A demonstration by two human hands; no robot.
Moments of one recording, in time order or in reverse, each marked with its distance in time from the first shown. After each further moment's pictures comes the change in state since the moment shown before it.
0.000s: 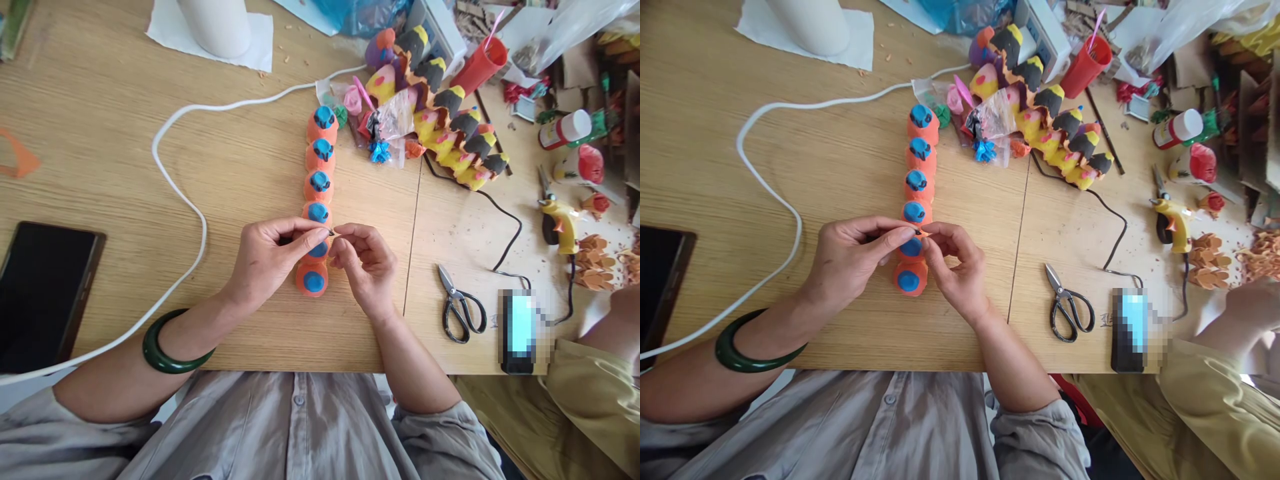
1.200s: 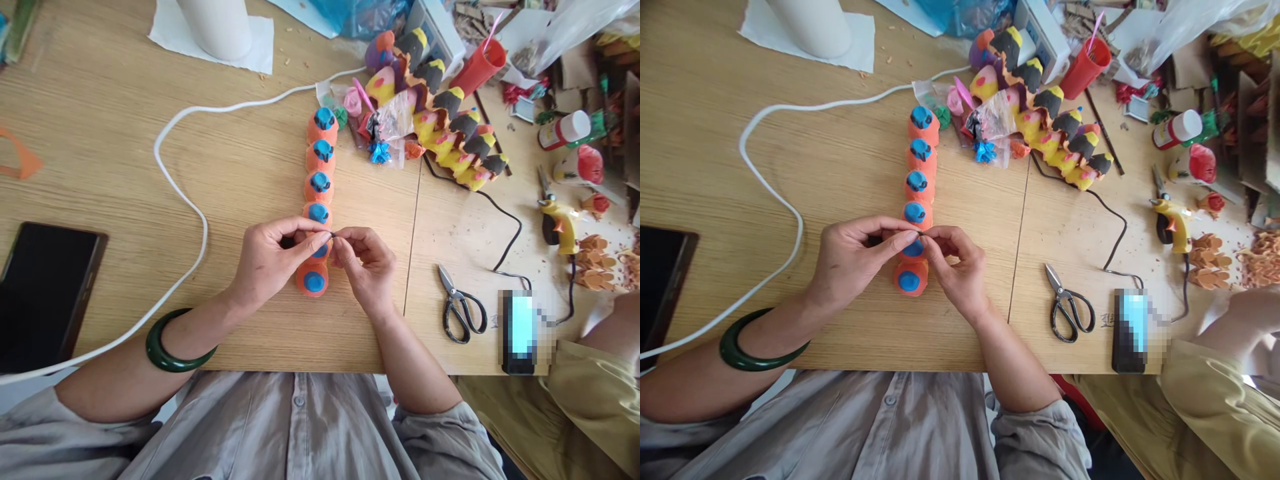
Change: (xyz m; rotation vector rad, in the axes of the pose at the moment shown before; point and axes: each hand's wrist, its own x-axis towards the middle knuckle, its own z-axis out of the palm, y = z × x) left_hand 0.000 0.002 -0.001 0.171 0.009 0.106; right_hand 0.003 0.004 0.001 -0.008 0.026 0.011
